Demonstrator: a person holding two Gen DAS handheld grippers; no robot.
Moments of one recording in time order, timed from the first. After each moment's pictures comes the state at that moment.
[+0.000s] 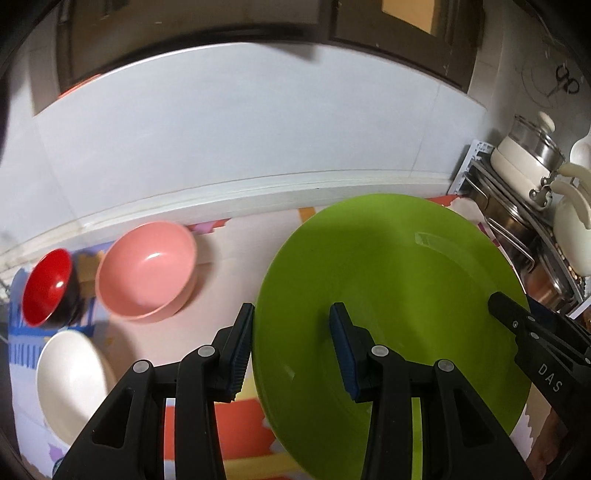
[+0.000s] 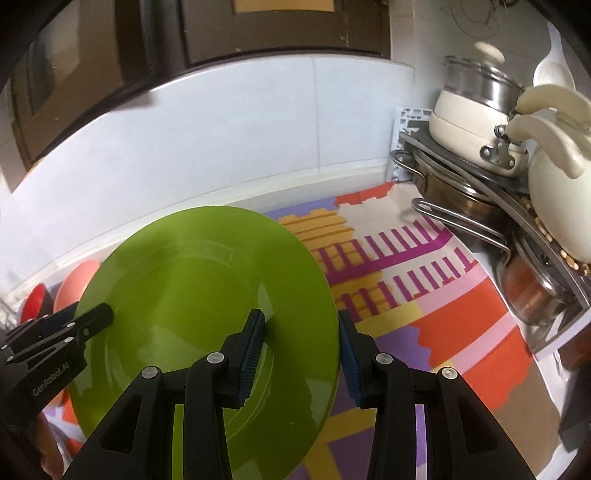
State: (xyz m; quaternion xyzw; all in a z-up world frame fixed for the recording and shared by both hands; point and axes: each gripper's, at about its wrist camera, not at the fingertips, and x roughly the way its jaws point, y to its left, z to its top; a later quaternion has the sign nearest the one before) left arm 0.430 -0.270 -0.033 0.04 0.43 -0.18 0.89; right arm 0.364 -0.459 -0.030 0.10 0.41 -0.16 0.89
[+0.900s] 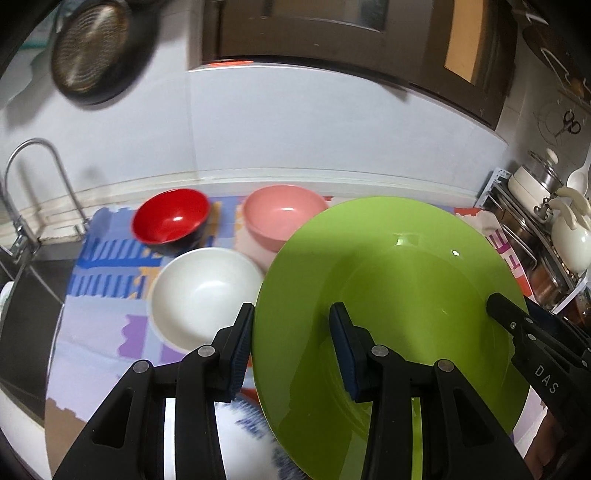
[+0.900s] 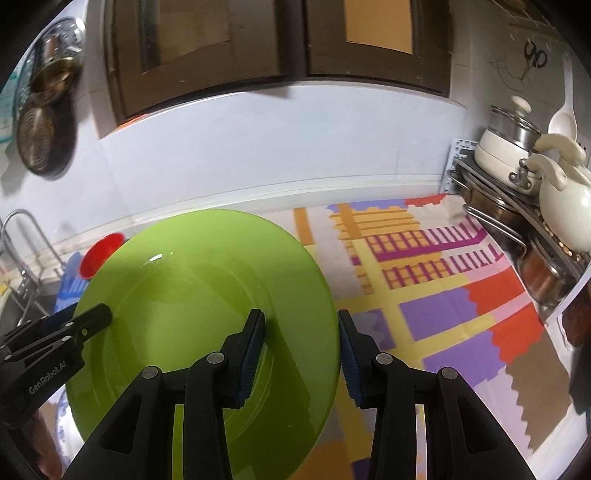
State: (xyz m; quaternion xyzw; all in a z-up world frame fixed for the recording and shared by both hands) left arm 0.345 -0.096 -0.009 0.00 0.41 -0.12 0.90; right arm 0.301 -0.309 0.003 0.07 0.39 -0.10 0.91
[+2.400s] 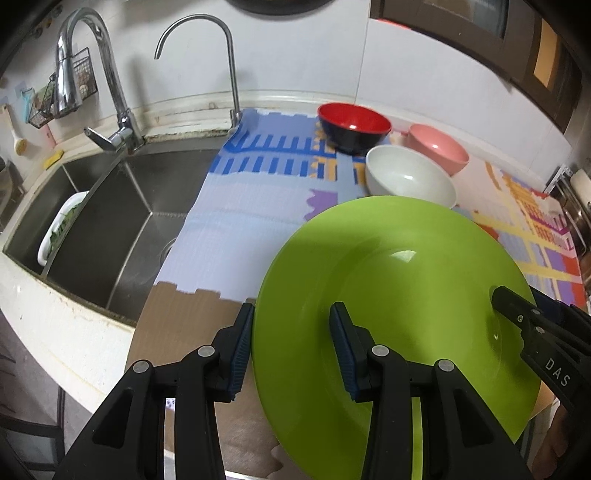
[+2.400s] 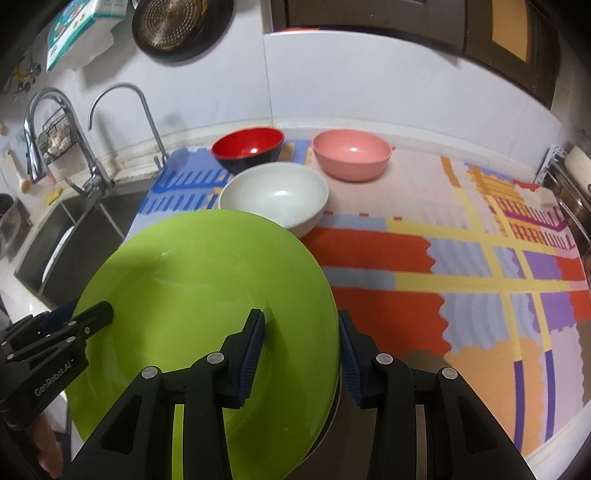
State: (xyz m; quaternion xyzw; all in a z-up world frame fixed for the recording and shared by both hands) left arm 0.253 0.099 -0.065 -0.02 0.48 0.00 0.88; right arm 0.256 -0.103 -0.048 0.02 0.47 0.03 0.88
